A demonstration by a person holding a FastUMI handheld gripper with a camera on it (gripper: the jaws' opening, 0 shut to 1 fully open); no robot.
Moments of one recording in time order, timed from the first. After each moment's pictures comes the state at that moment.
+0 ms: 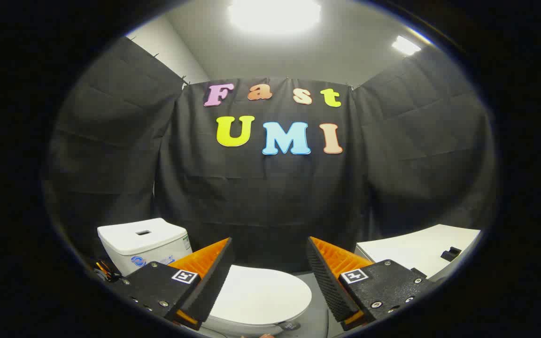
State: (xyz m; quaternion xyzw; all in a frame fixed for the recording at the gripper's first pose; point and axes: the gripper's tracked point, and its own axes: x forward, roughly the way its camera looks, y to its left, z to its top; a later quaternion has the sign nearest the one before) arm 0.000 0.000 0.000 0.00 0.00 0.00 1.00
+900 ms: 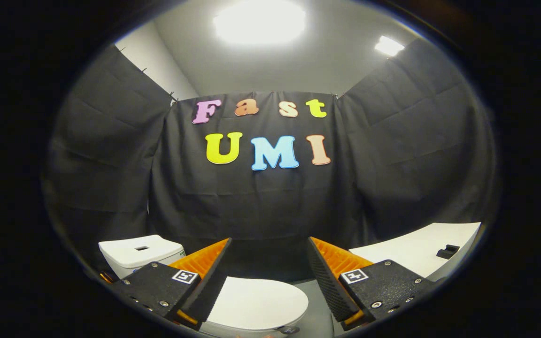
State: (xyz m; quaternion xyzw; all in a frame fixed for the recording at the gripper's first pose) arm -0.016 -0.034 0.022 0.03 -0.05 -0.05 1.00
